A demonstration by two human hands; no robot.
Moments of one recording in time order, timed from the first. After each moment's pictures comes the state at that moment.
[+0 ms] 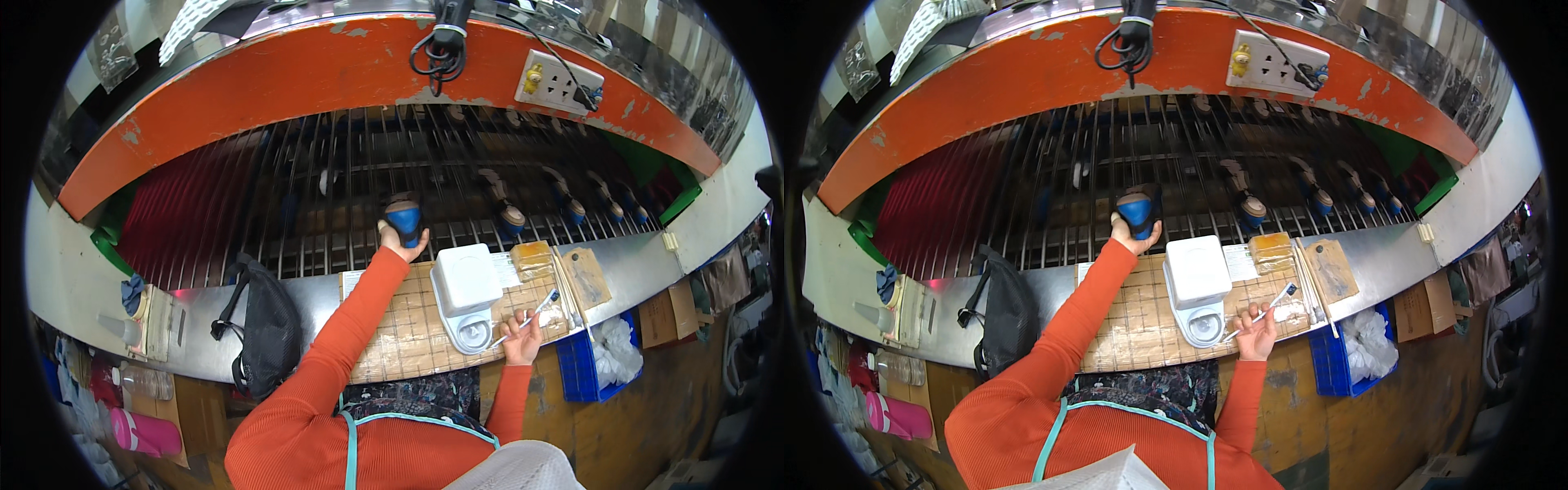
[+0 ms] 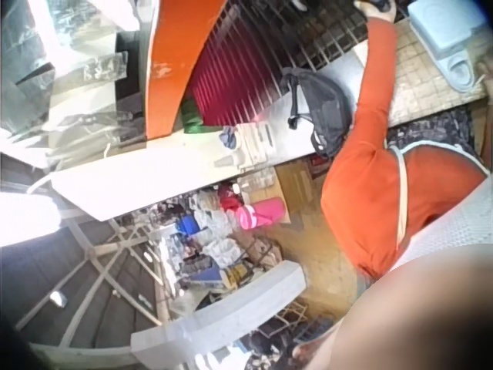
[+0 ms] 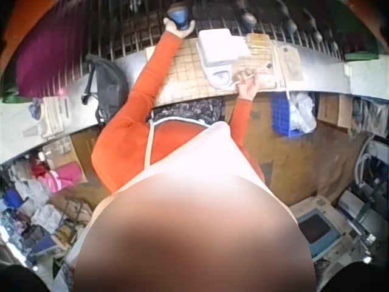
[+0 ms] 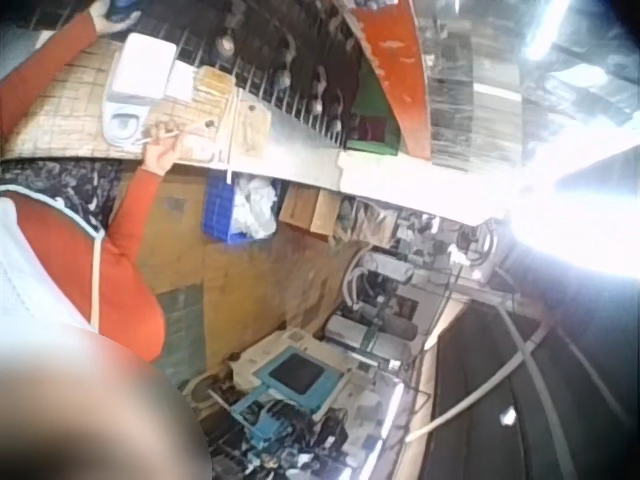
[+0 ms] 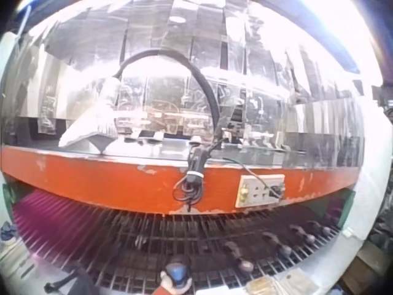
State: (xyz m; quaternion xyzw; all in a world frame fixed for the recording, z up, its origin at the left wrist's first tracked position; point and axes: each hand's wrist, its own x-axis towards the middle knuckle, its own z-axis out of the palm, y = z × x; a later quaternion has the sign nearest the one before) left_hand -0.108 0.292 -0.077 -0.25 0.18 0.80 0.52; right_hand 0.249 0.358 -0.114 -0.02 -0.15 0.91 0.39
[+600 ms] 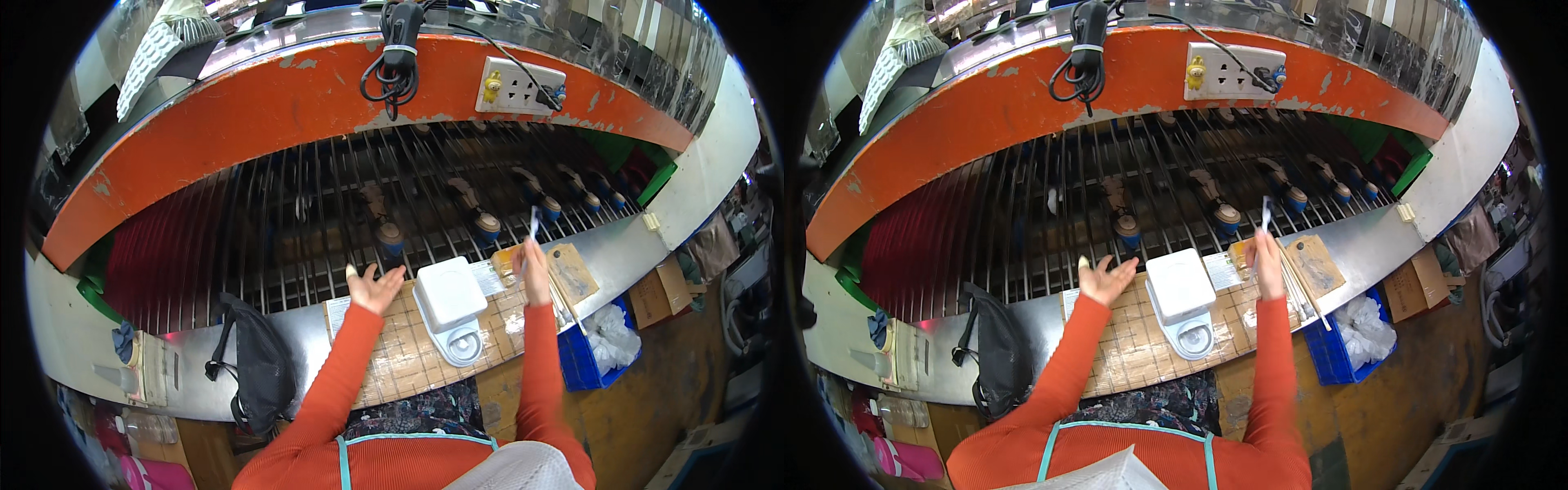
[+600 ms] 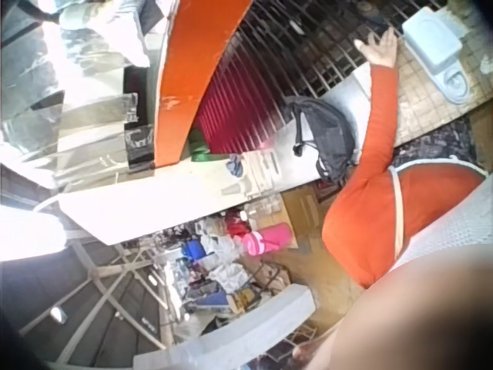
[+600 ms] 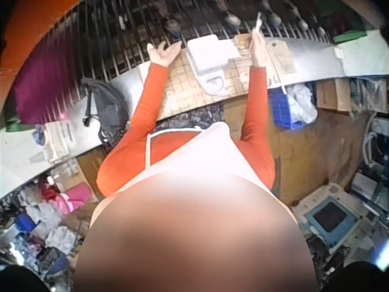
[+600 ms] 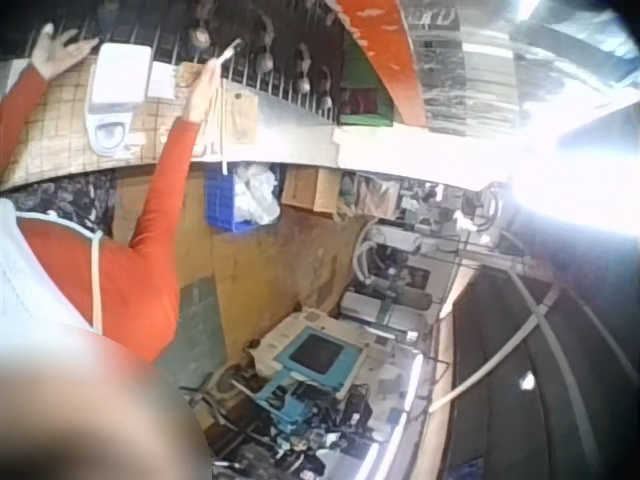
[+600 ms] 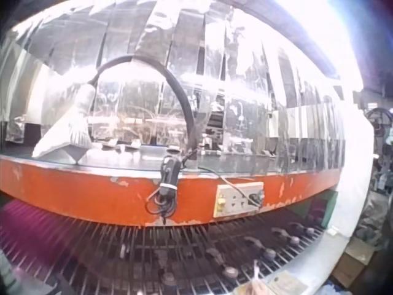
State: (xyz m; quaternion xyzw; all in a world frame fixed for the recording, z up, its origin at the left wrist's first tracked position) left_hand -0.057 0.231 -0.049 -0.19 0.17 0.84 0.49; right_hand 0.183 0.469 -0.020 -0.21 -0.64 0.61 0.41
